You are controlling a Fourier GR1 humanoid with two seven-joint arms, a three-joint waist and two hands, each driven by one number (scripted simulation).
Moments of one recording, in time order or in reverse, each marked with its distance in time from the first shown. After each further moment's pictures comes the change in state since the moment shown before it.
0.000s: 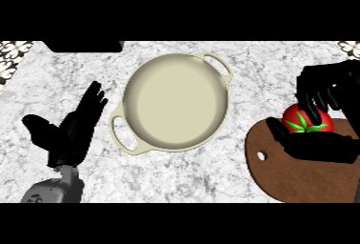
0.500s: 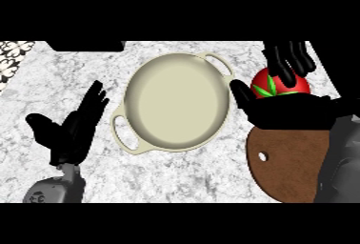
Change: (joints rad) left arm -0.010 -0.003 0.004 0.023 -0.001 -0.008 -0.014; right arm -0.339 0.118 0.009 0.121 -0.085 0.010 0.214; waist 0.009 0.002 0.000
